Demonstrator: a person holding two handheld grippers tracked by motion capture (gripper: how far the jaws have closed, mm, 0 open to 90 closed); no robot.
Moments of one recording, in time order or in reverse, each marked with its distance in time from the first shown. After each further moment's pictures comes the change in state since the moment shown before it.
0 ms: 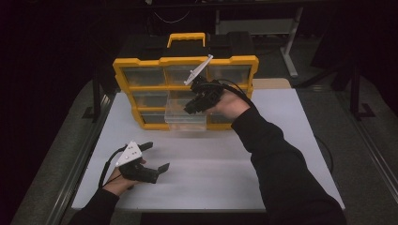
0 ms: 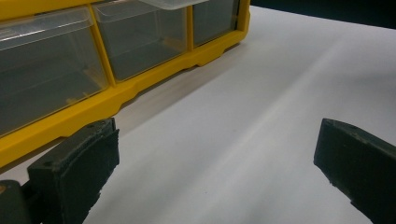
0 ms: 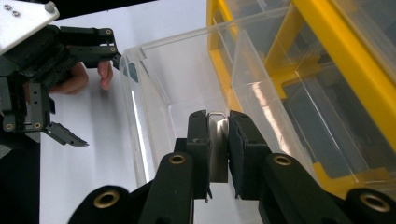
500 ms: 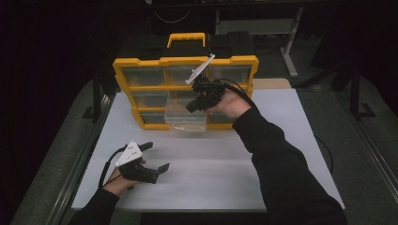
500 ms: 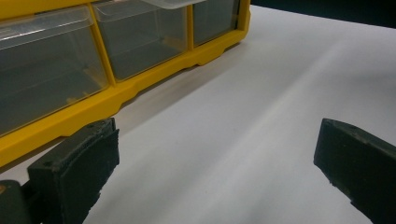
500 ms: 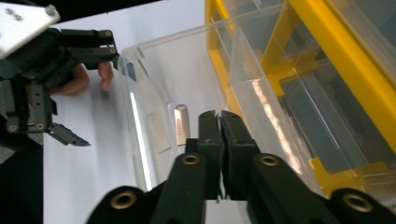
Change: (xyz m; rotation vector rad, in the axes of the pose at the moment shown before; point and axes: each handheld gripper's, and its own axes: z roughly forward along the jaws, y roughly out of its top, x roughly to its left) left arm 0.000 0.000 0.000 0.000 0.001 -0.001; right arm -0.002 -0.002 -0.005 -0.011 0.006 0.019
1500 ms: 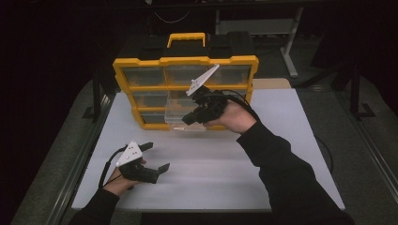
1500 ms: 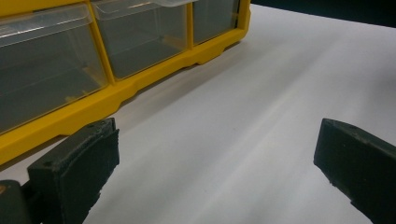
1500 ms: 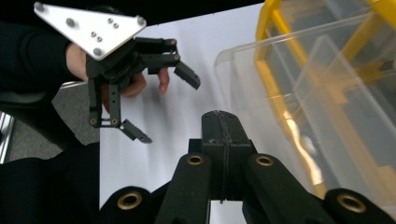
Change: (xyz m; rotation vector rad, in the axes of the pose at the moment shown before) left arm 0.000 0.000 0.000 0.004 -0.001 -0.003; right arm 0.043 -0.012 -0.012 -0.054 0.099 -0.026
